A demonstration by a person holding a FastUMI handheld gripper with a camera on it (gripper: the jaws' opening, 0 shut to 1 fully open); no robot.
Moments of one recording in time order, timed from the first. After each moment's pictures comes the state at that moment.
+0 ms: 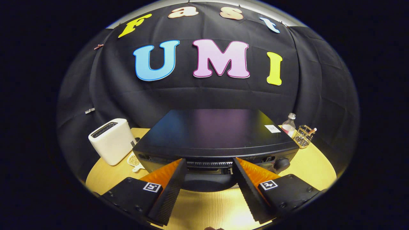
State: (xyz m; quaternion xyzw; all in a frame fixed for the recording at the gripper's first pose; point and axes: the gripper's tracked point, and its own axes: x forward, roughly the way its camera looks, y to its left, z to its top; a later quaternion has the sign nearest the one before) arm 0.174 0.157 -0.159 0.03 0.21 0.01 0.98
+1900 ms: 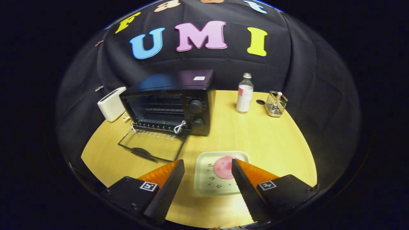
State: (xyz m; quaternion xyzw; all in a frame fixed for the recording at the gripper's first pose) arm 0.025 -0.080 -0.202 0.03 0.35 0.06 0.93
